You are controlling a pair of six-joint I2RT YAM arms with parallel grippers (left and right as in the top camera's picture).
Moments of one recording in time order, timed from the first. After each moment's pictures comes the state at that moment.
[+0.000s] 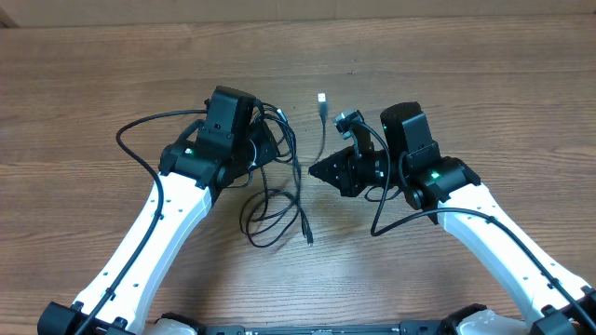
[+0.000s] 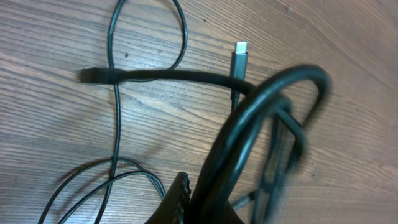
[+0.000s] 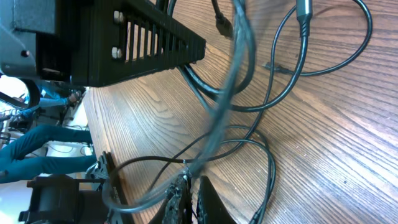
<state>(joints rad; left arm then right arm) -0.36 1.44 1.18 -0.69 0.10 -0.80 0.43 1.41 0.97 -0.33 -0.76 0.20</state>
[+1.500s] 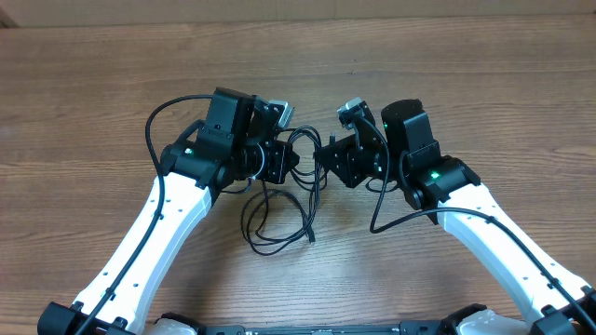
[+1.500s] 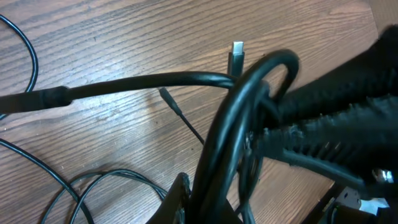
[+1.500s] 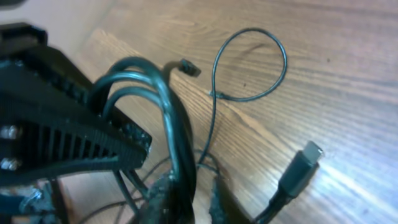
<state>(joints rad) -0.36 1.44 1.18 -0.71 0.48 -0.20 0.43 1.41 0.97 -0.26 -0.58 0.15</state>
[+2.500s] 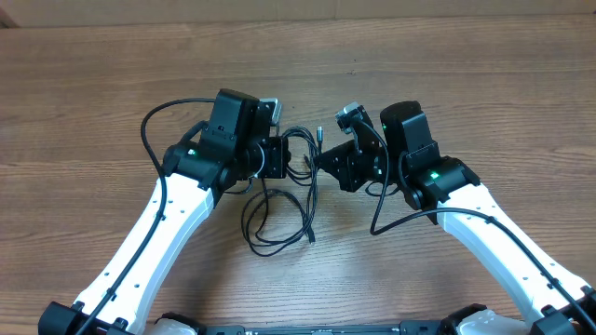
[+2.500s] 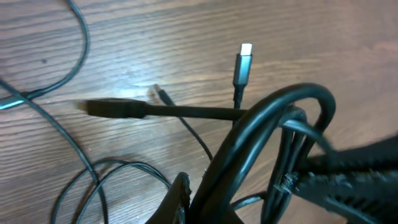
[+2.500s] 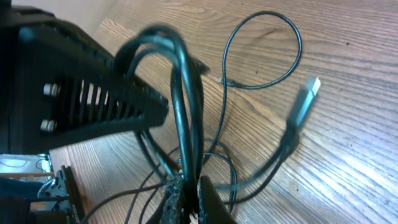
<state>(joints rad) -0.37 1.44 1.18 -0.71 0.31 -0.38 0.43 1.41 0.97 -0.31 -0.62 0.15</state>
